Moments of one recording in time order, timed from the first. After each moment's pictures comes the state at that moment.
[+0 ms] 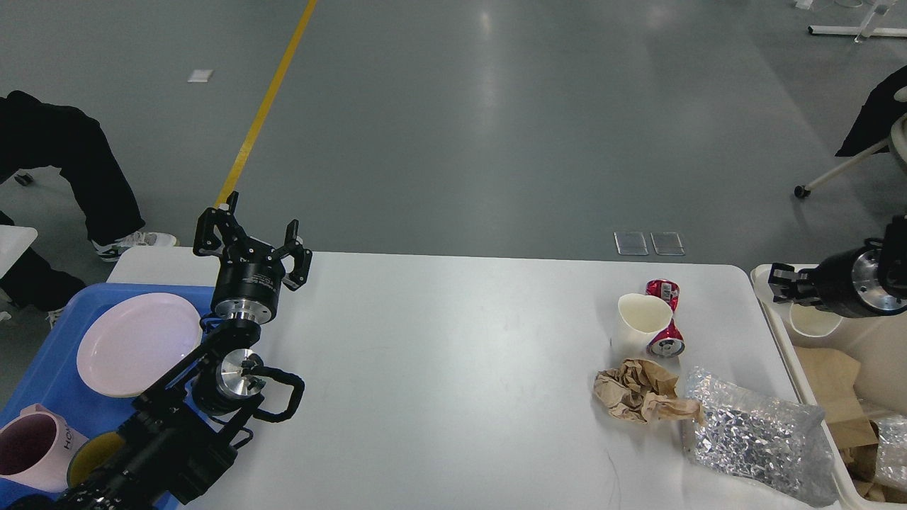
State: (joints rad) left arm -0.51 0.09 -0.98 -0.77 0.08 -0.15 -0.56; right arm 1.73 -0.61 -1.35 1.20 -0.23 0.20 0.16
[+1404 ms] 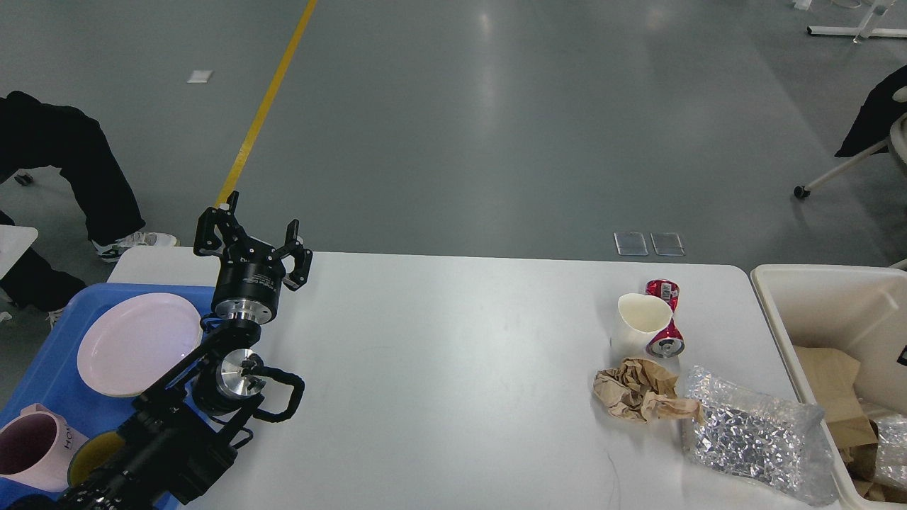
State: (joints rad) left arm -0.51 0.09 -0.98 -0.77 0.08 -0.15 -0.56; right arm 0.67 -0.52 -1.27 0.14 0.21 -0.08 0.15
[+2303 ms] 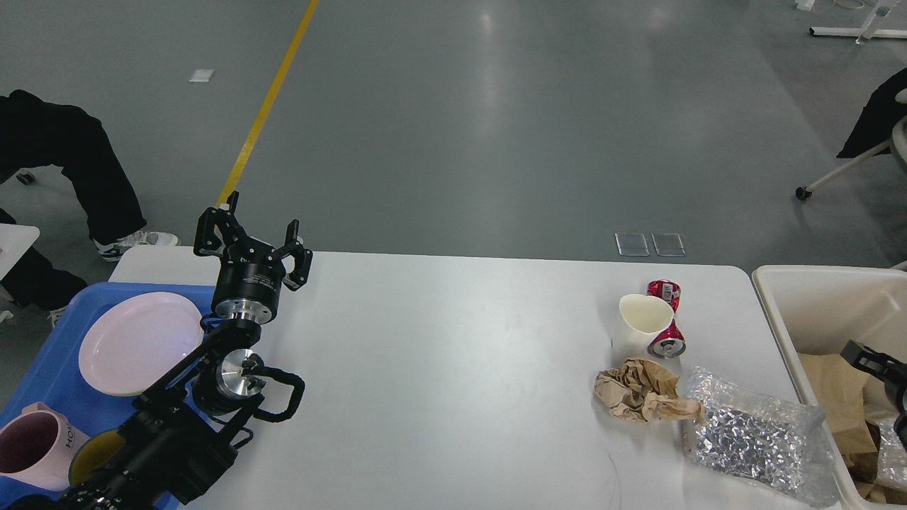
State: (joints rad) left arm -0.51 0.09 -0.98 -0.77 0.08 -0.15 -0.56; right arm 0.63 -0.46 -1.19 0.08 0.21 -0.06 0.15
